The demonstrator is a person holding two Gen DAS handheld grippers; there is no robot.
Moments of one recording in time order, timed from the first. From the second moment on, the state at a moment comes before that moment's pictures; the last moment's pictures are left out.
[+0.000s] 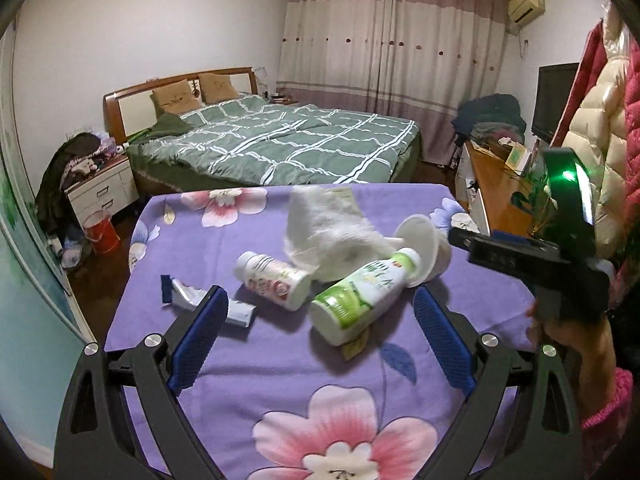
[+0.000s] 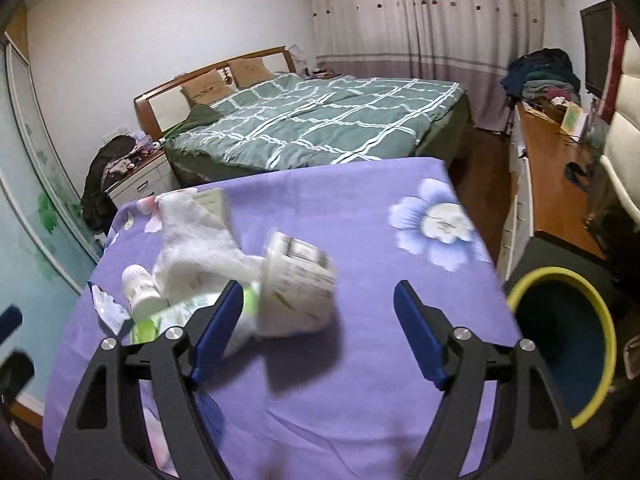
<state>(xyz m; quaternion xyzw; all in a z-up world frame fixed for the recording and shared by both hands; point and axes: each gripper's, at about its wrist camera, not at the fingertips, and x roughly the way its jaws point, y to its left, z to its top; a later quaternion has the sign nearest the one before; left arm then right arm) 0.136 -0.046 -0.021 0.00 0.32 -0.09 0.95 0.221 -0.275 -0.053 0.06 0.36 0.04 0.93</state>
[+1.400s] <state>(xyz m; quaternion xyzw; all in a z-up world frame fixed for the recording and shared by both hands) 0.162 -0.094 -0.061 0.02 0.36 -0.14 0.92 0.184 -0.393 -0.061 0.04 0.34 -0.14 0.93</state>
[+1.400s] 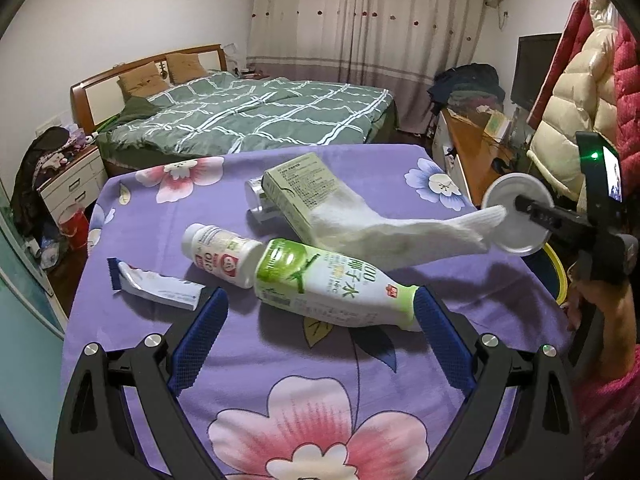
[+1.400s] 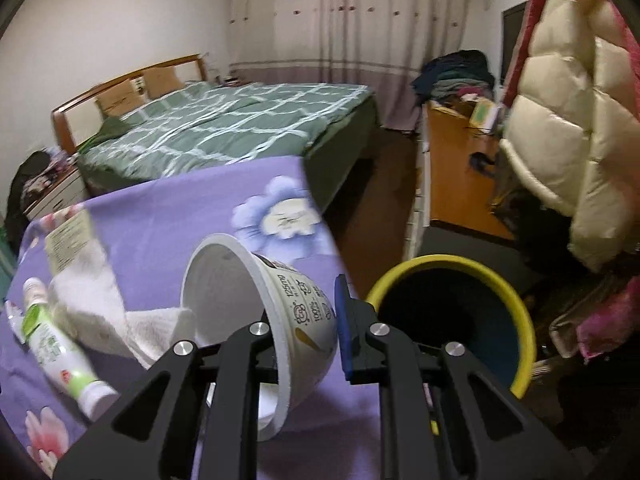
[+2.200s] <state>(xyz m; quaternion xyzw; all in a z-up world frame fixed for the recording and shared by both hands) 0.165 -0.192 -0.064 0.13 0.30 -0.32 0.89 0.154 -0.412 0.000 0.03 0.28 -0.09 0.96</state>
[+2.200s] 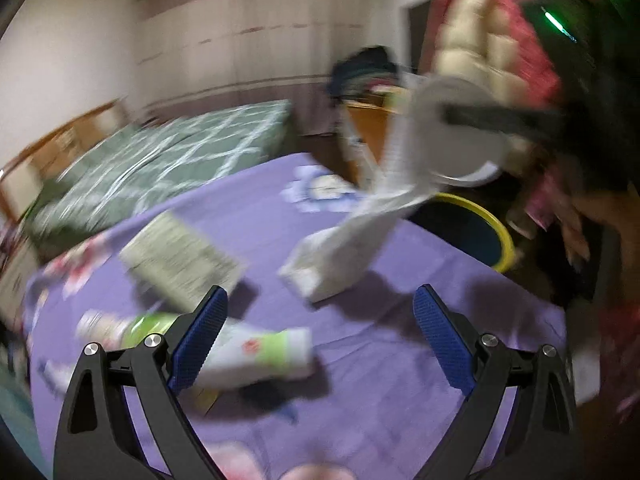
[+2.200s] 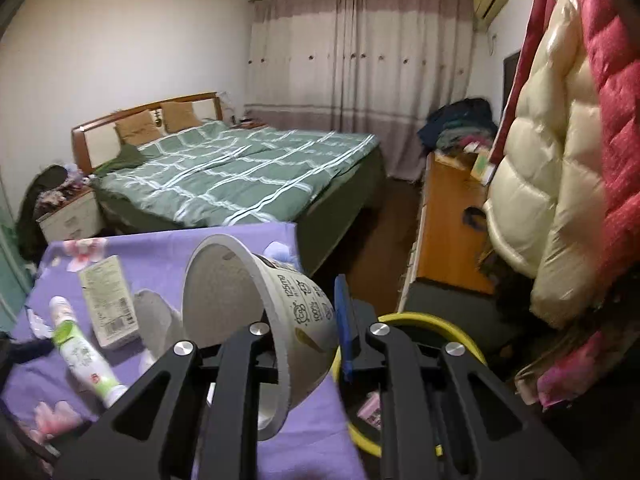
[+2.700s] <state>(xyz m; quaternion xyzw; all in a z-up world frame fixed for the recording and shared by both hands) 0.219 -0.283 -0.093 0.20 0.30 -0.40 0.84 0.147 -0.426 0.005 0.06 0.29 -0.07 0.95</state>
